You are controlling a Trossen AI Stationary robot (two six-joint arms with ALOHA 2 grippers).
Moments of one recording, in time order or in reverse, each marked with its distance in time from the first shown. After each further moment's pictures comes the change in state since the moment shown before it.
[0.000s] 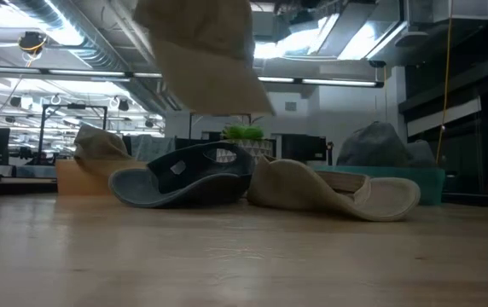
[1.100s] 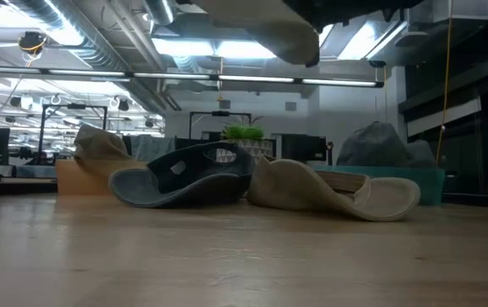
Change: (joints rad) left arm -0.067 0.000 0.002 0.180 0.007 -0.044; right arm -0.192 0.089 0.001 -0.019 0.326 0.217
